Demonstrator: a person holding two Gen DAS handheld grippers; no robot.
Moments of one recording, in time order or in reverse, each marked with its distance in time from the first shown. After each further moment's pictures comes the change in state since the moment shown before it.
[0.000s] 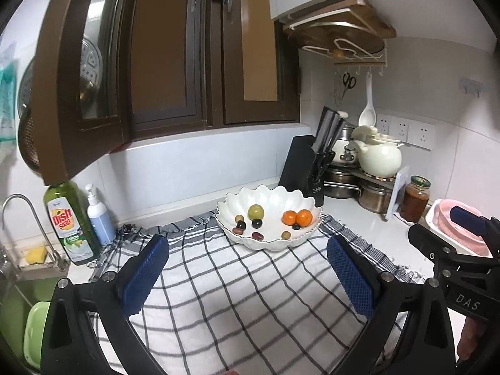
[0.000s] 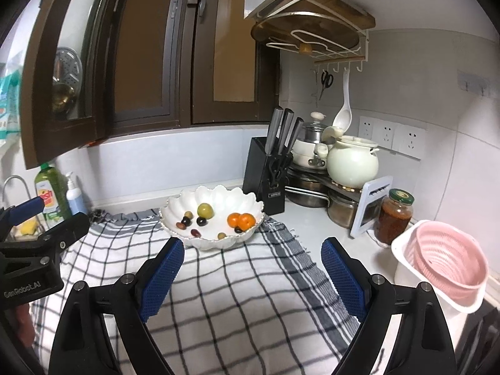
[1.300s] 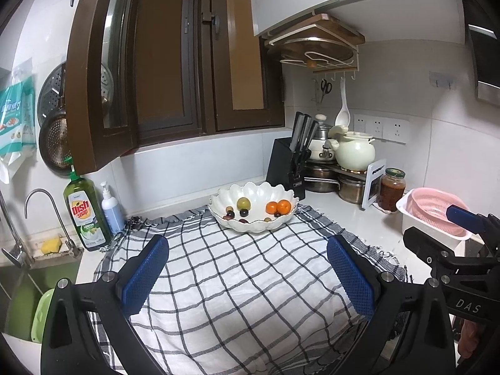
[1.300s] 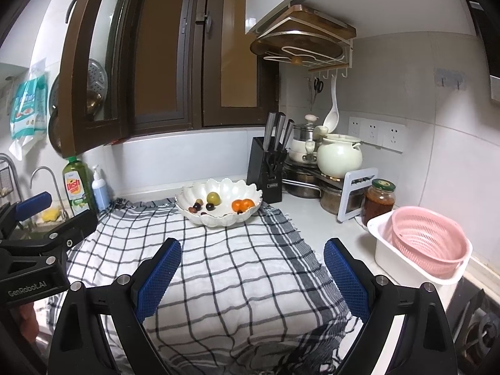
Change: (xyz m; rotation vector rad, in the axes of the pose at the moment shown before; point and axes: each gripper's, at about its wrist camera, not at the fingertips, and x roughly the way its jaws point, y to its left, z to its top) left arm -0.097 -0.042 -0.032 0.028 -0.032 0.005; right arm -0.096 -0.030 -0.039 -0.002 -0.022 0.046
